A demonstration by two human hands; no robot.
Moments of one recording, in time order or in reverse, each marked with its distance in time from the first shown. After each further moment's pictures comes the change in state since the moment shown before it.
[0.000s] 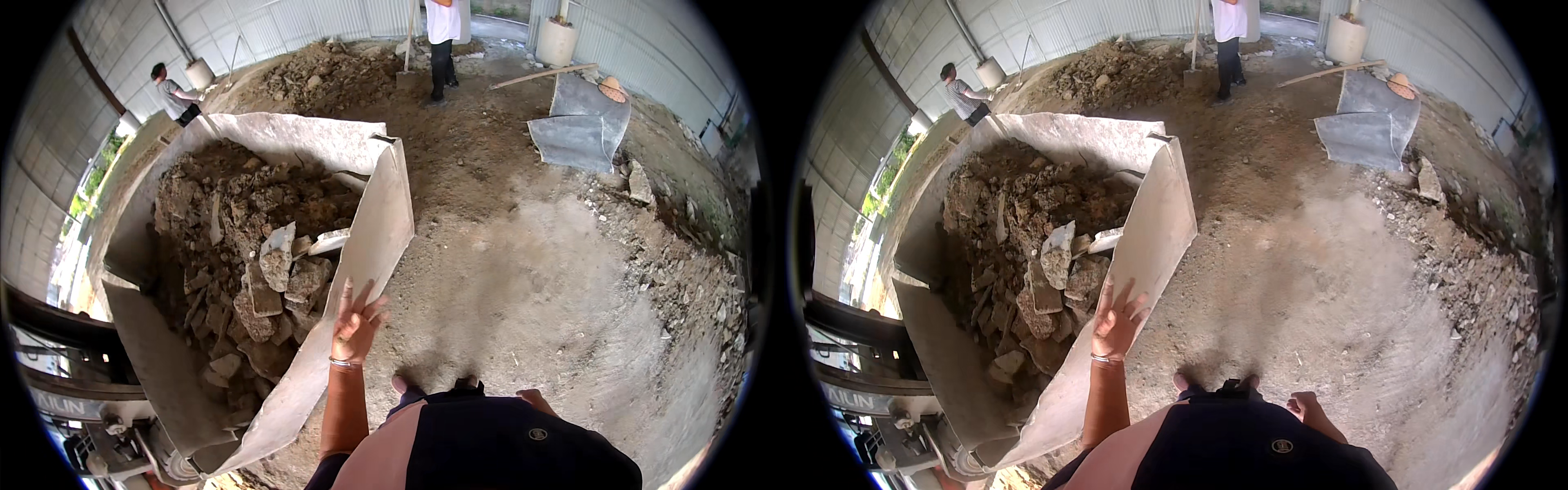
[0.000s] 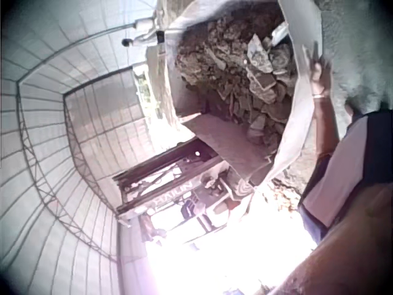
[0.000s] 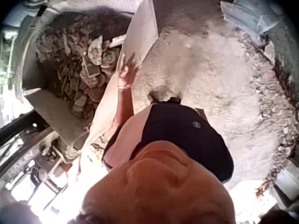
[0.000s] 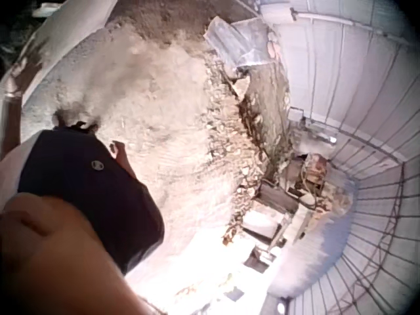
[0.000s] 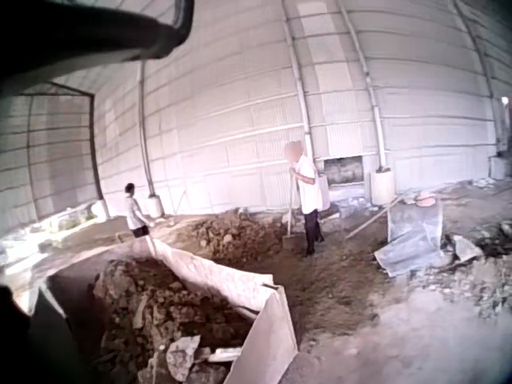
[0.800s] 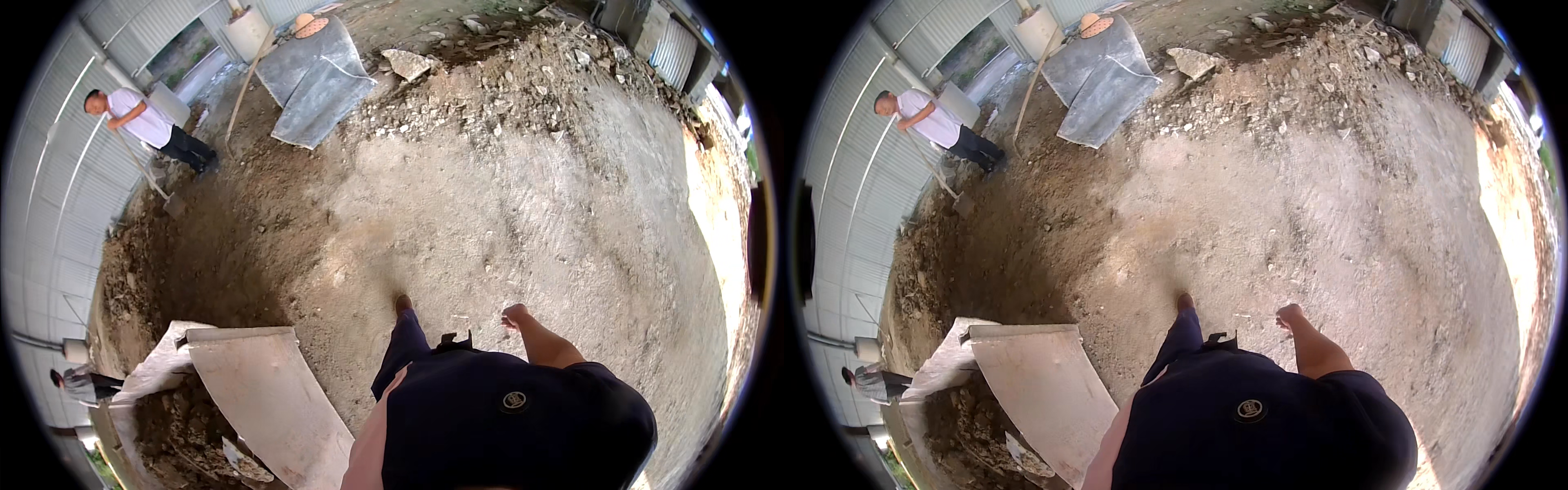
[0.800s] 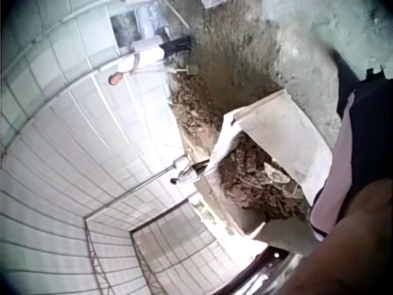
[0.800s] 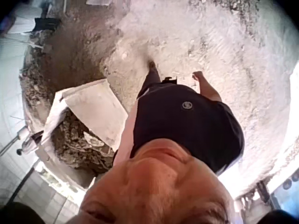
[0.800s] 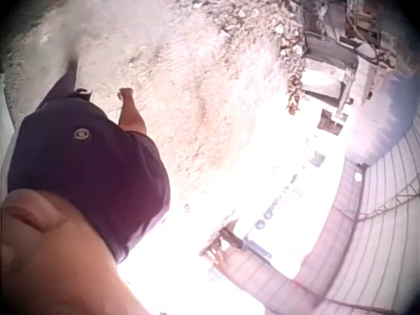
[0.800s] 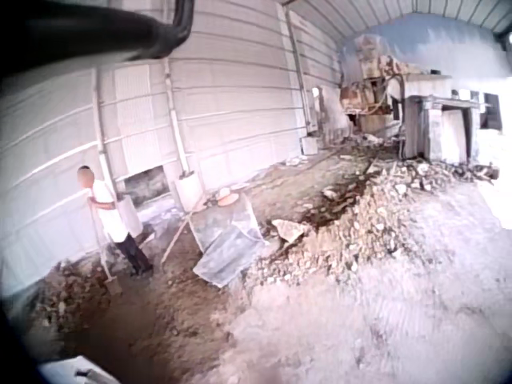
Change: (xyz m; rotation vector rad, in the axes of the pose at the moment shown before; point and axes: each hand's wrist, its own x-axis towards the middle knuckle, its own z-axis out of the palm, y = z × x) left_hand 0.024 -0.288 -0.178 0.737 0.889 -1.291; right_hand 0.053 -0.106 -0.152 0.393 0.209 0.069
